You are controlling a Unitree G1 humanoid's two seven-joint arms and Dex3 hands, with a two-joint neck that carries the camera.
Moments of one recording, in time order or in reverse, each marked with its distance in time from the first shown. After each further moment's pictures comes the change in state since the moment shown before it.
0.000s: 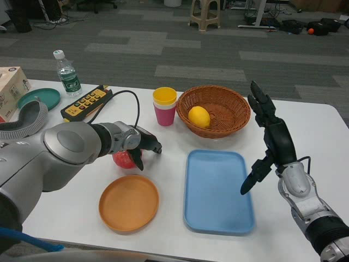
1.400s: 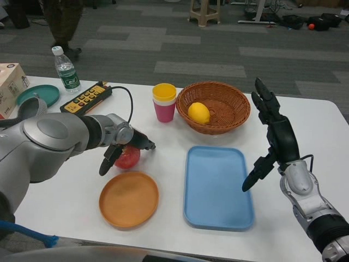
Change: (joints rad) left arm -0.016 0.116 0.097 -0.134 0.139 0.046 -0.170; right arm 0.015 -0.013 -0.005 -0.013 0.015 -0.002 -0.008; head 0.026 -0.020
